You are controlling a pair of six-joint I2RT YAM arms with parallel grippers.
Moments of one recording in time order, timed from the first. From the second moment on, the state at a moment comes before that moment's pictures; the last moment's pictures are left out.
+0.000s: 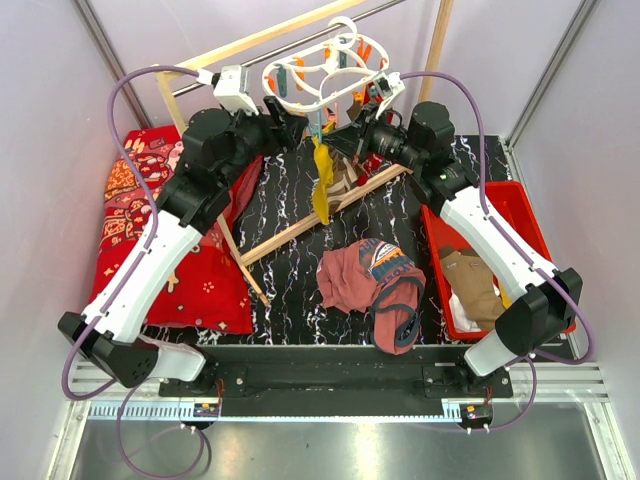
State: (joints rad) left arm -0.52 1.35 1.60 -0.26 -0.04 -0.40; right arm 0.50 1.56 1.57 0.07 -0.54 0.43
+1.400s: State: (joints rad) left arm -0.52 1.39 1.60 -0.16 0.01 -0.38; right arm 0.49 1.53 1.53 0.02 -0.46 0.39
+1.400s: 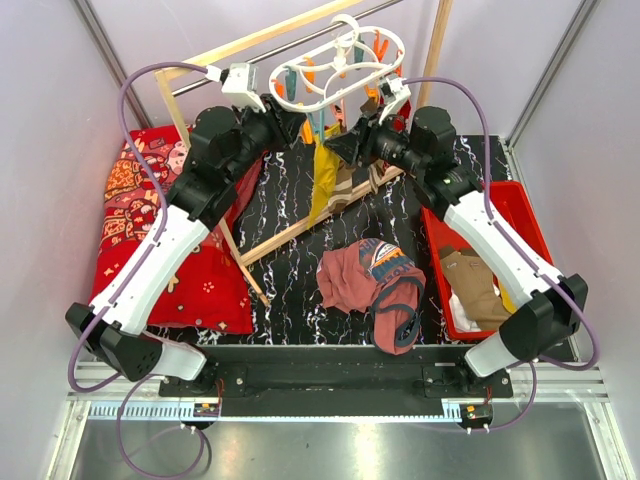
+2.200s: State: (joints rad) left arm -0.52 1.33 1.51 -0.14 -0.10 -0.32; right arm -0.09 1.58 1.45 -0.72 0.12 0.24
